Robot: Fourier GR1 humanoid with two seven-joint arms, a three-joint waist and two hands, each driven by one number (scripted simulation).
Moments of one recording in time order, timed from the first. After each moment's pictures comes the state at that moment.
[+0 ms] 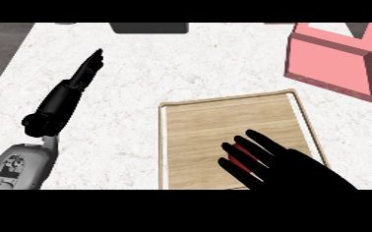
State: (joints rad) left arm -0.25 0.40 -0.12 -1.52 0.03 -0.08 -0.06; right arm -0.32 -0.66 0.60 -2.26 0.57 0.76 0.37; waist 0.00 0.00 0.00
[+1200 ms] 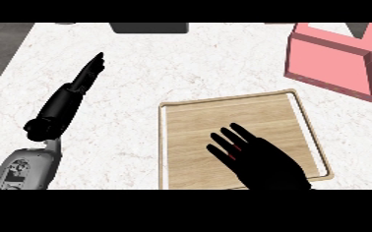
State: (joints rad) left arm -0.22 0.31 -0.04 -1.54 -0.07 -0.16 -0.07; right arm -0.22 -0.47 0.67 -1.98 1.01 0.65 0.13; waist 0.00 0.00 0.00
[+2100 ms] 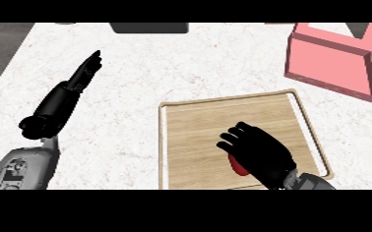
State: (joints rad) left arm -0.23 0.27 0.02 -1.55 -0.11 -0.22 -0.06; right arm -0.21 -0.39 0.61 -1.77 1.19 0.56 -0.06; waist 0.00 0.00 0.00
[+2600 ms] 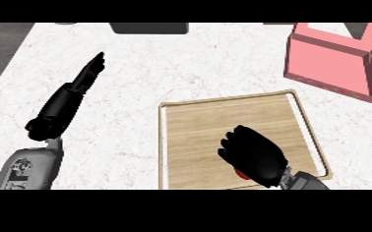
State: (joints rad) left arm -0.22 0.25 0.02 -1.54 -0.14 -0.22 -0.08; right arm -0.21 -0.37 0.62 -1.70 1.28 0.32 -0.23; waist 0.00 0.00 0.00
